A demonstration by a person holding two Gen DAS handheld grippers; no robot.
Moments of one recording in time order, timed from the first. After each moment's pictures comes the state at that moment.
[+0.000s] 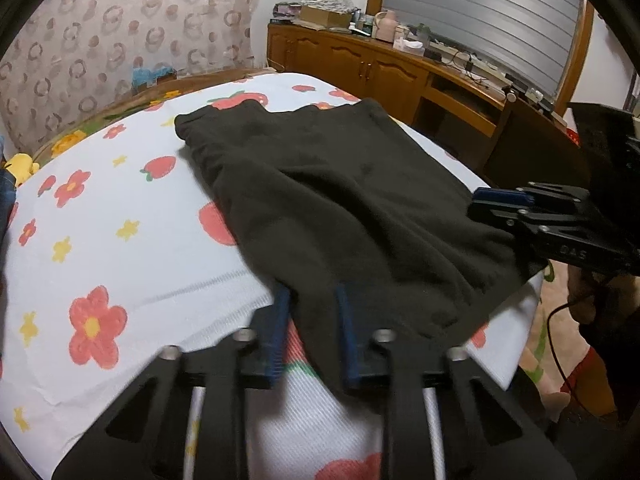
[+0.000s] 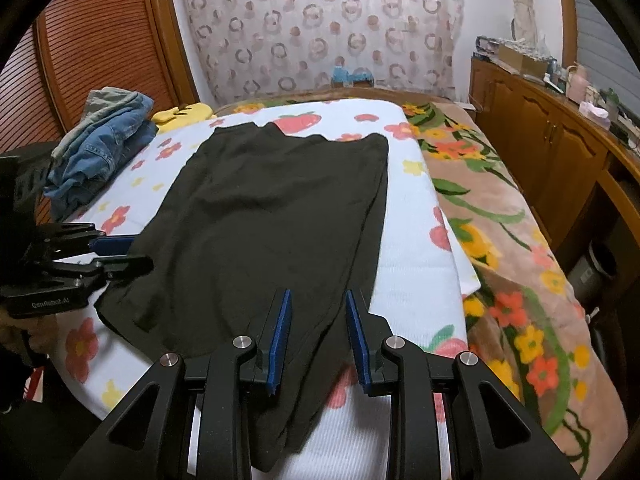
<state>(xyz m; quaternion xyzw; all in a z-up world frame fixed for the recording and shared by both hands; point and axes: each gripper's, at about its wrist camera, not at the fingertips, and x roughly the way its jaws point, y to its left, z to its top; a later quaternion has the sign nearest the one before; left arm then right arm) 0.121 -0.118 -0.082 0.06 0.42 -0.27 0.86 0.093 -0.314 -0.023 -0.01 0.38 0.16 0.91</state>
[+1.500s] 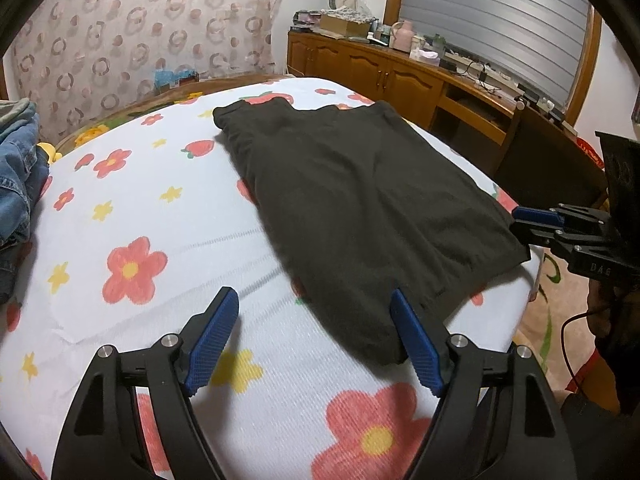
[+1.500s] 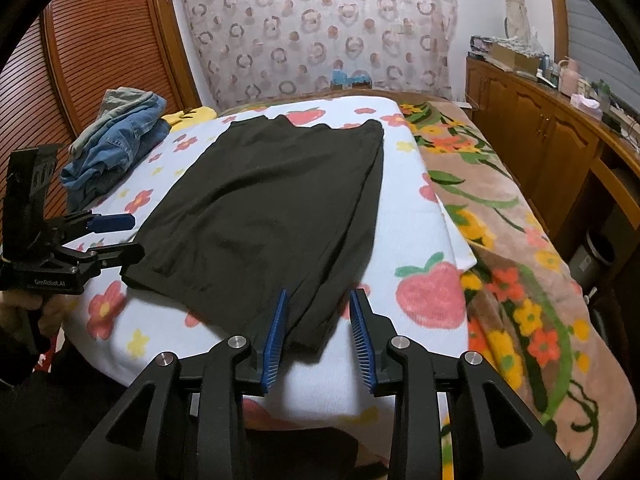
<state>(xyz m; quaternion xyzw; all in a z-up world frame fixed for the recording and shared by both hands) 0.090 -0.092 -0.082 0.05 0.41 -0.24 0.88 0.050 -0.323 -0.011 0.00 0.38 0.16 0.91</state>
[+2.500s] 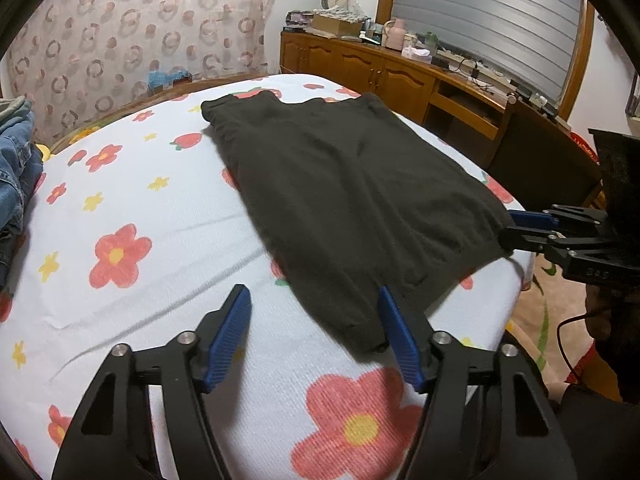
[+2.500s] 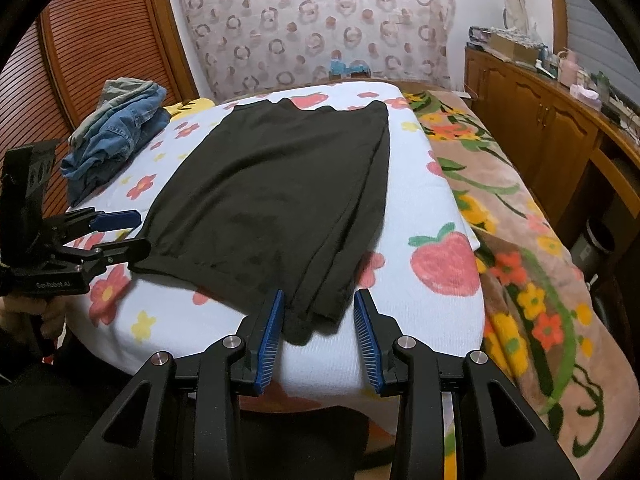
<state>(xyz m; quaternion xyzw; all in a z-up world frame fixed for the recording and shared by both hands) 0.075 -0.096 -0.087 0.05 0.41 -0.25 0.88 0.041 -0.323 -0.016 0.00 0.39 0.16 0.91</state>
